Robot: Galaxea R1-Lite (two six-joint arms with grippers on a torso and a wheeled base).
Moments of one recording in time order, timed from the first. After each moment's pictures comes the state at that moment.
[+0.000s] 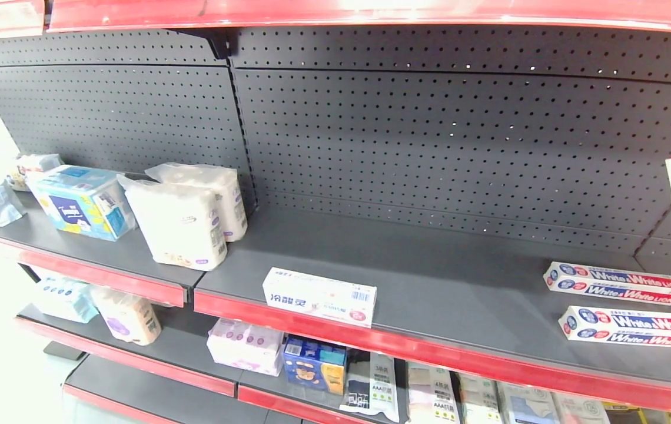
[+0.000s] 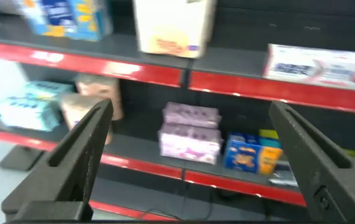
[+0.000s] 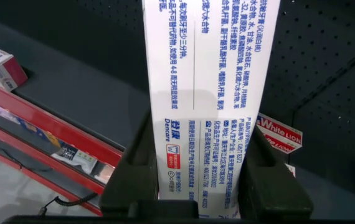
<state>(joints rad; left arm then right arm) 0.00 0.00 -0.02 0.01 -0.02 -0.01 -0.13 0.79 -0.52 -0.06 0.22 -0.31</state>
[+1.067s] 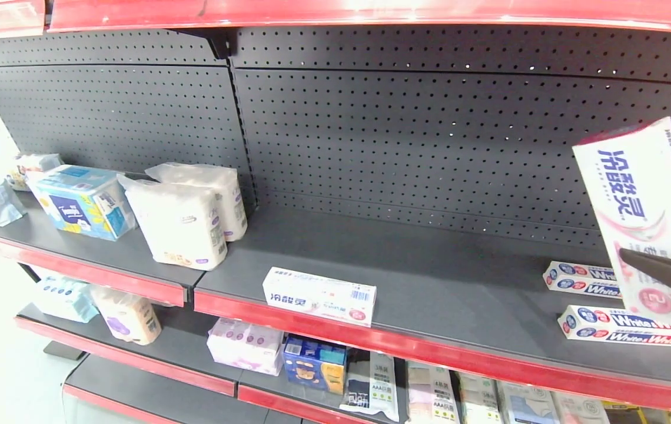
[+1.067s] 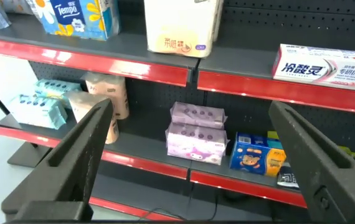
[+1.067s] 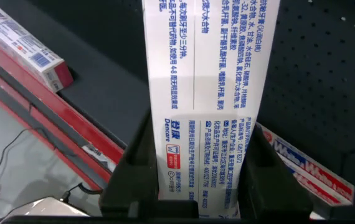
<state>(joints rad) 0.00 0.00 0.00 0.00 0.01 0.00 0.09 1.03 -0.63 -0.13 0.22 -0.31</state>
